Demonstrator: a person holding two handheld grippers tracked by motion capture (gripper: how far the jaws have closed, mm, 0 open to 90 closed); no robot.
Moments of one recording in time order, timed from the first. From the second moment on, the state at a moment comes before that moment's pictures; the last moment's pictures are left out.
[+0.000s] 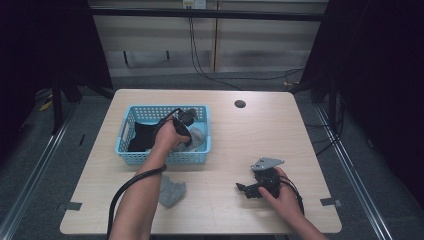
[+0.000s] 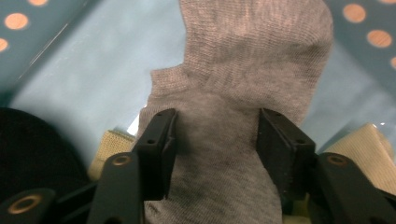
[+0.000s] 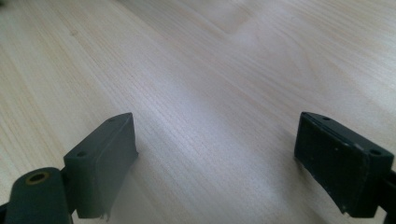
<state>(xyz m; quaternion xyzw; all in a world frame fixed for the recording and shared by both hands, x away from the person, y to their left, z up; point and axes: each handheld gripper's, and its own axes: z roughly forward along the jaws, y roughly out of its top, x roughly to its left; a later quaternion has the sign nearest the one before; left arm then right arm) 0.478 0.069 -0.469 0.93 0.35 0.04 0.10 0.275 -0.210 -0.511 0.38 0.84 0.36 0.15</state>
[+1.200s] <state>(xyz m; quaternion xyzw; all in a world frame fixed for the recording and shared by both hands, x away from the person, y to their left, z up) 0.476 0.088 -0.398 0.92 0.37 0.00 0.11 0.276 -0.210 -0.511 0.38 0.84 0.36 0.15</state>
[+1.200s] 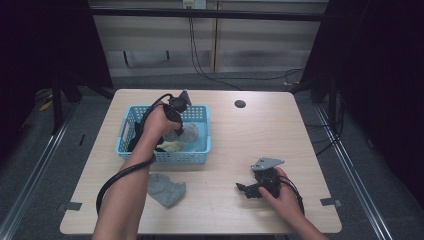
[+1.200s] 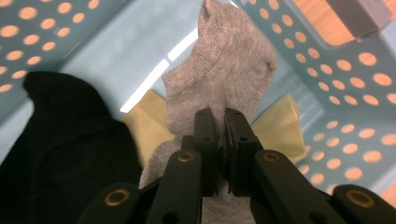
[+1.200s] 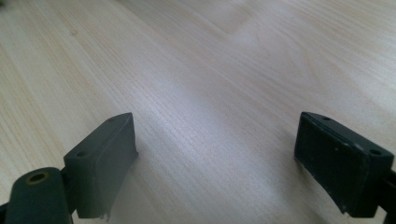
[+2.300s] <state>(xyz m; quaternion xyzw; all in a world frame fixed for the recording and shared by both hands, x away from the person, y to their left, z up) 0.457 0.090 -0.352 0.93 0.34 -0.01 0.11 0.275 -0.210 -0.511 0.38 0.84 0.36 0.15</state>
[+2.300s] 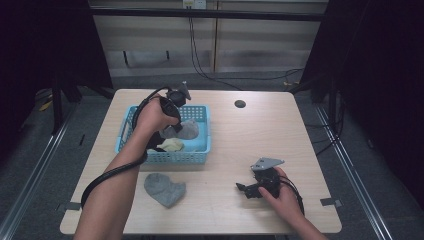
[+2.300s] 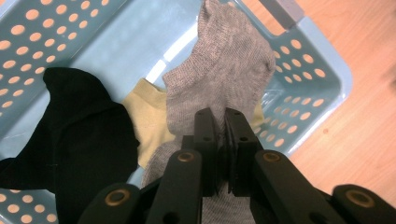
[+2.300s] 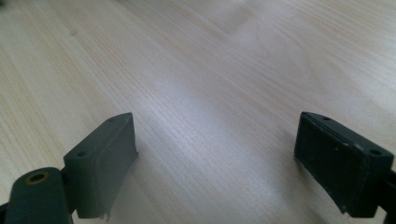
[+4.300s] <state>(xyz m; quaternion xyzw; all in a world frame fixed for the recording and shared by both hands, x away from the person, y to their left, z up) 0.332 0.037 -0.392 0.97 0.19 -0.05 0.13 0.275 -0.210 -0.511 0.38 0.84 0.36 0.15</state>
